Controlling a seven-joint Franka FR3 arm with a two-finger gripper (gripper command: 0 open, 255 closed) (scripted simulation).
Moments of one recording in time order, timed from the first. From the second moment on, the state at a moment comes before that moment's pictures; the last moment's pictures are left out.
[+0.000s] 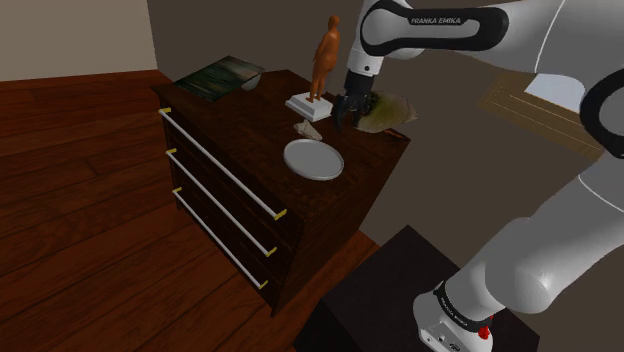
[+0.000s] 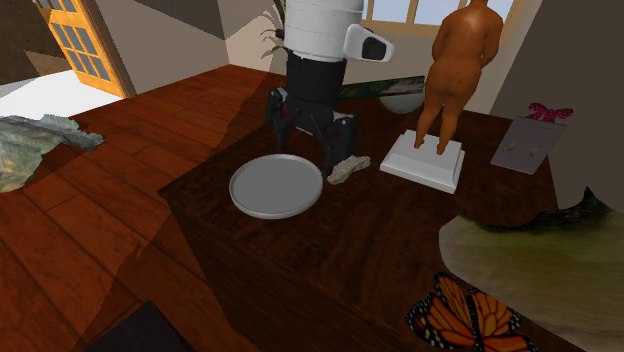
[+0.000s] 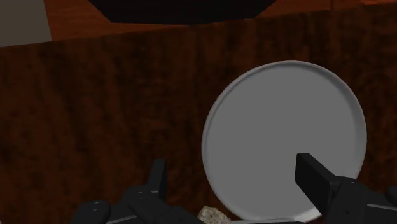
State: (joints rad) arm 0.05 0.00 -0.06 -1.87 0.07 1.74 -0.06
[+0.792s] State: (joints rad) arm 0.04 0.48 -0.05 -1.29 0.10 1.64 -0.07
